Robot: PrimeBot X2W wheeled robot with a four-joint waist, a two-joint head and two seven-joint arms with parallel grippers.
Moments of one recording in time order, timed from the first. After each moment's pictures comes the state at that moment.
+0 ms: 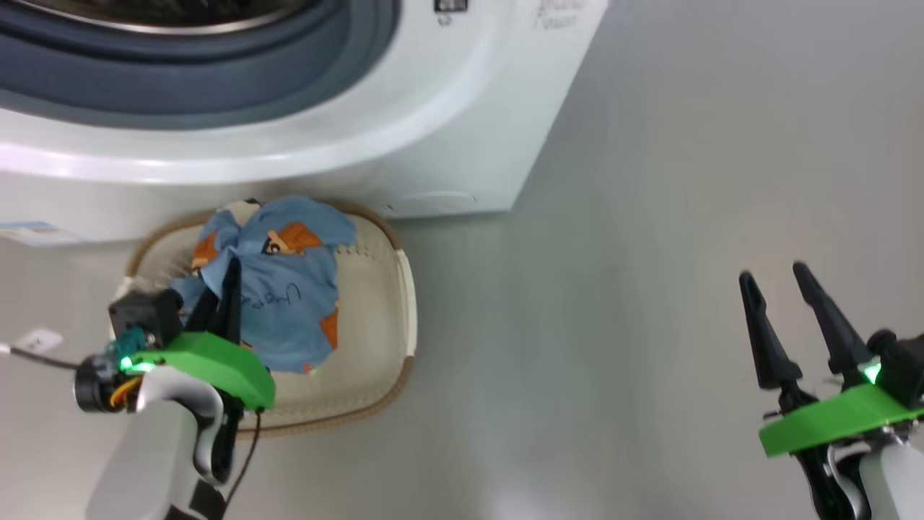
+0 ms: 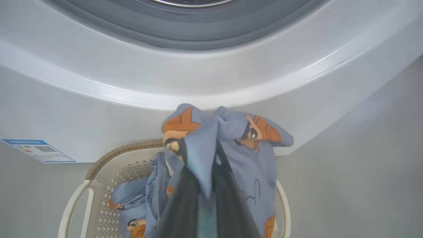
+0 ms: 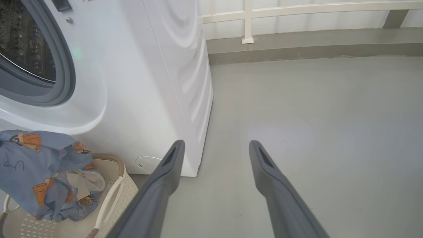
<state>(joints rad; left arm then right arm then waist) -0.56 0.13 -0.21 0.69 -0.37 -0.13 -0.26 -0.20 -0.24 0.01 0.16 0.38 0.13 -0.25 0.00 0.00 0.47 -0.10</state>
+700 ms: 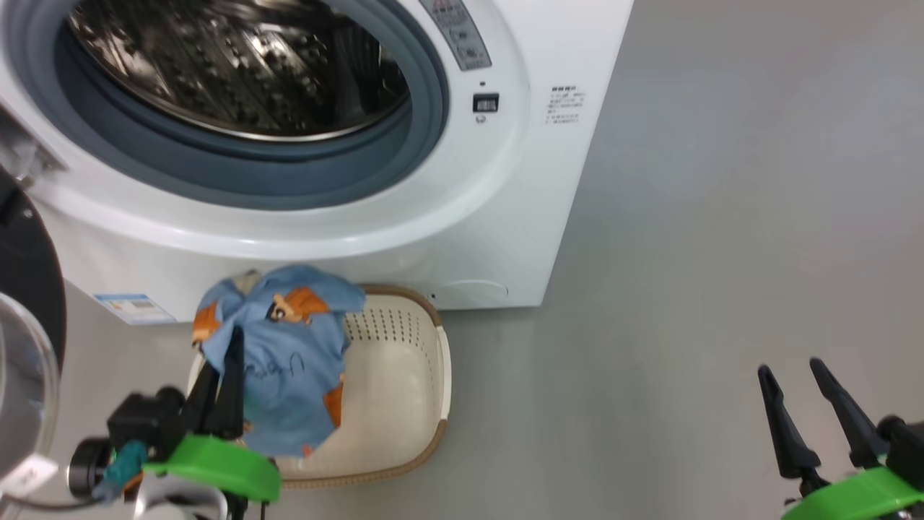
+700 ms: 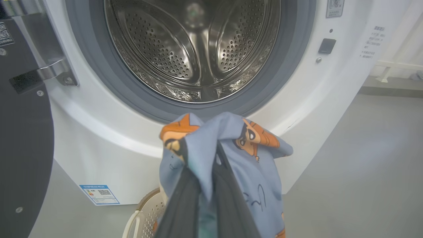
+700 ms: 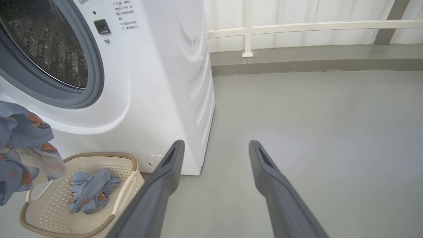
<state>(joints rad) -0.20 0.07 -0.07 0.27 -0.21 -0.13 -0.26 0.00 -0.26 -0.02 0.17 0.37 0.13 -0.25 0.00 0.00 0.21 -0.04</state>
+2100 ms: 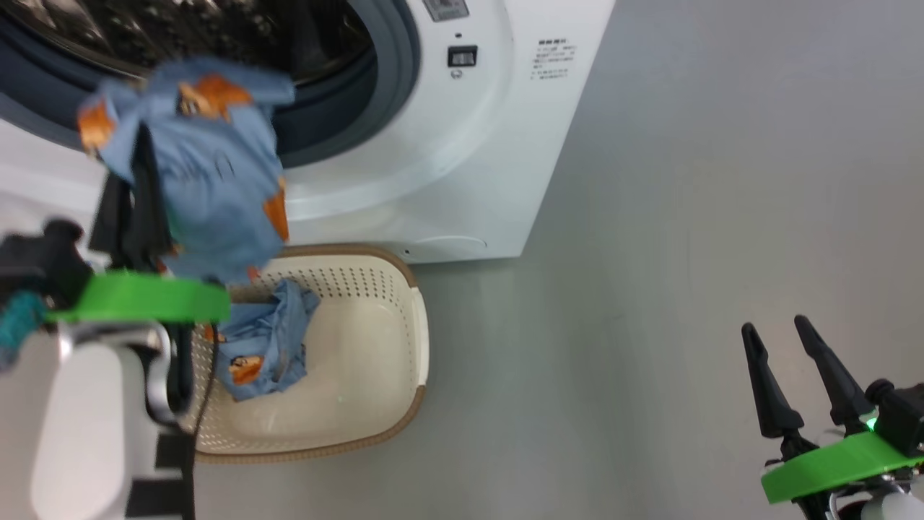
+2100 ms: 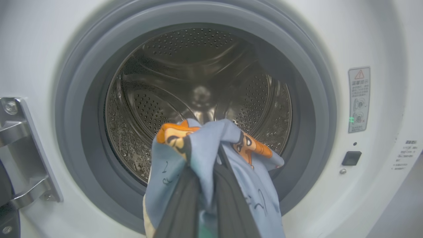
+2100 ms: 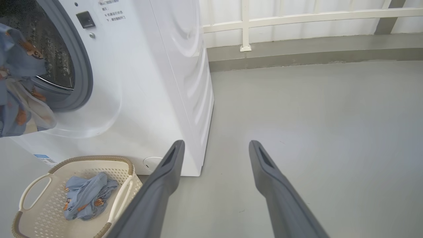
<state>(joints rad) -0.49 0.03 0.06 0.18 -0.15 -0.13 -0.26 -0.06 -0.22 -0.01 0.13 0.36 0.13 -0.25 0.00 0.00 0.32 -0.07</state>
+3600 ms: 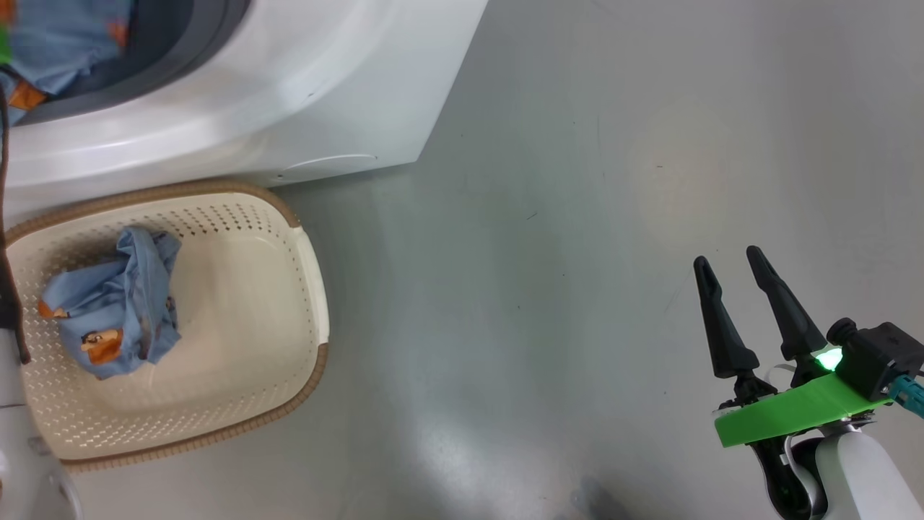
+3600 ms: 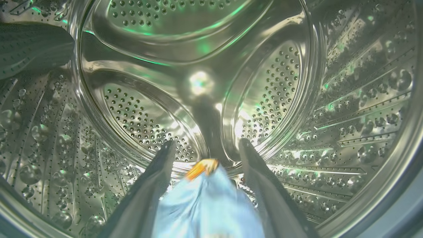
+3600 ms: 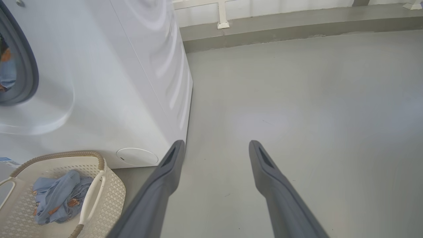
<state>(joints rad) -1.13 0.21 0.14 0.62 -0.03 -0.10 -0.26 -0.21 -0.17 0.06 0.12 0.38 0.13 -0.25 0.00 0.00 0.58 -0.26</state>
